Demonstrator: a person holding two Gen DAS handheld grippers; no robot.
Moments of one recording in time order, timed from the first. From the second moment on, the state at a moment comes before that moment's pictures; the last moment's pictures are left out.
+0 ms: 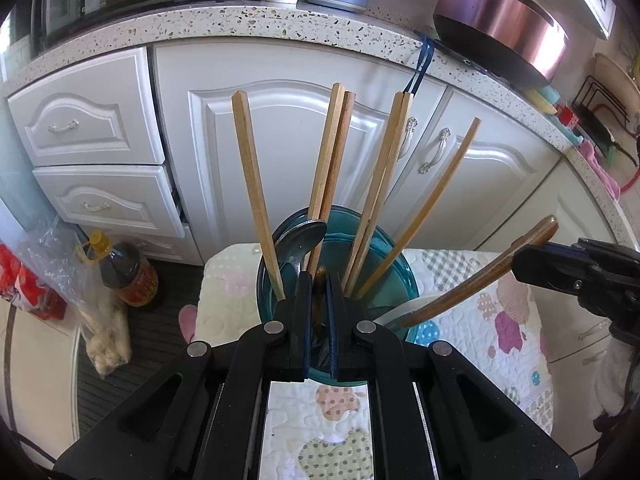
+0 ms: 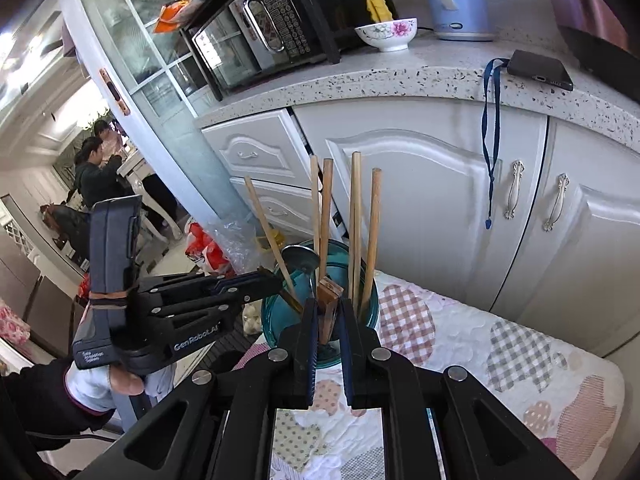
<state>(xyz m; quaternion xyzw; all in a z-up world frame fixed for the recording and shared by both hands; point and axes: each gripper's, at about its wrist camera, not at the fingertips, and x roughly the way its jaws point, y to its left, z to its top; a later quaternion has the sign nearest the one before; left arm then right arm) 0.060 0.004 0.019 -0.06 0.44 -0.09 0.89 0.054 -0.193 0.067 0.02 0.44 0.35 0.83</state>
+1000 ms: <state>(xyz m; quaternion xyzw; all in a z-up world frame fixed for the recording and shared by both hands) 0.049 0.002 0.030 -0.09 0.44 -0.11 0.89 0.054 -0.203 0.043 0.01 0.47 0.32 0.82</state>
